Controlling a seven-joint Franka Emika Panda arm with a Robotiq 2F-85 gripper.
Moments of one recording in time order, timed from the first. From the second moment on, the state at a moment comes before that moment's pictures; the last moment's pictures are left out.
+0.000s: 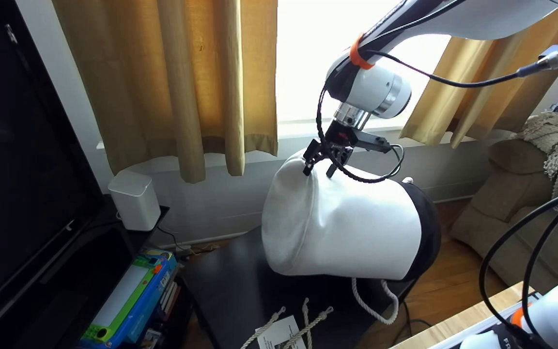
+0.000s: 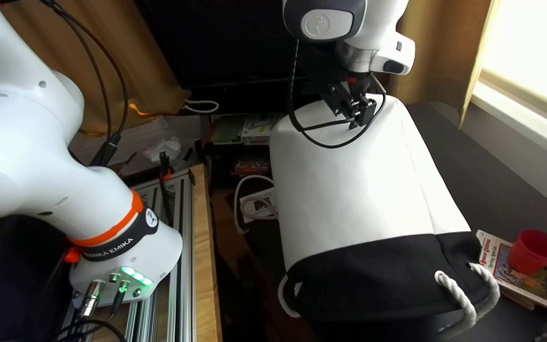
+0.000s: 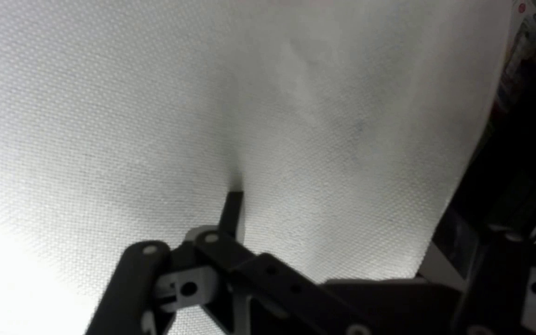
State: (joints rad) arm 0.01 0.18 0.13 -2.30 0.56 2.43 -0.46
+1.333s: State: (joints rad) arm -0.04 0.15 0.05 -2.28 0.58 2.31 -0.52
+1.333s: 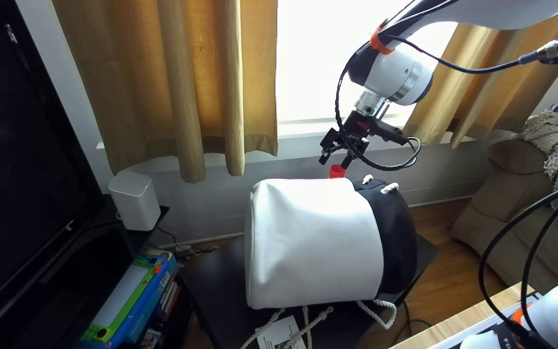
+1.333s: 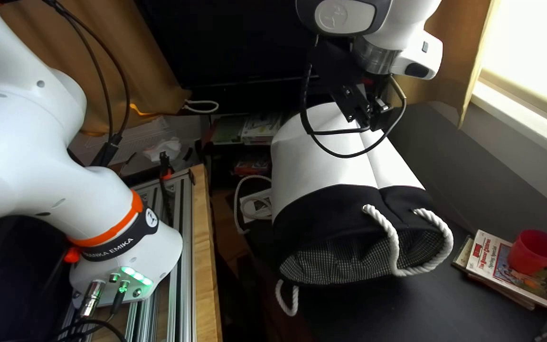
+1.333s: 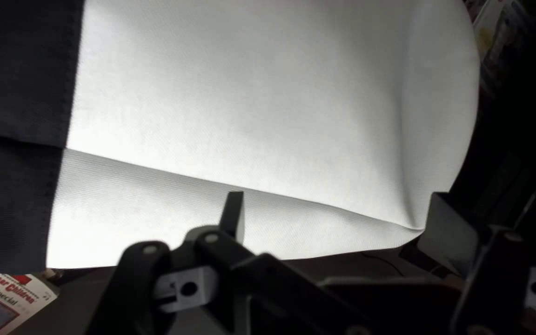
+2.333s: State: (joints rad) arm -0.21 0.06 -0.19 -2.38 0.35 2.09 -0.53
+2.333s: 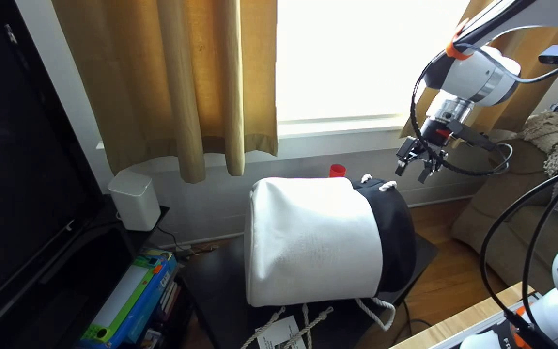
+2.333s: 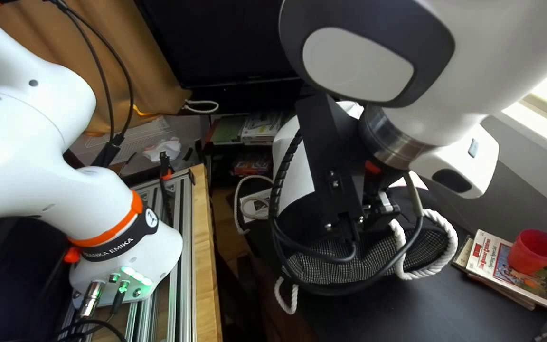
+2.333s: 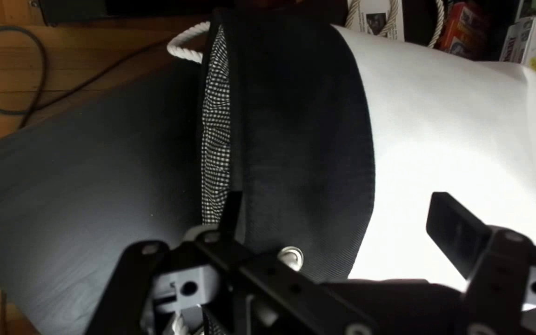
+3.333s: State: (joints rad) arm -0.24 0.14 -0.19 -2.47 0.47 2.29 -0.61
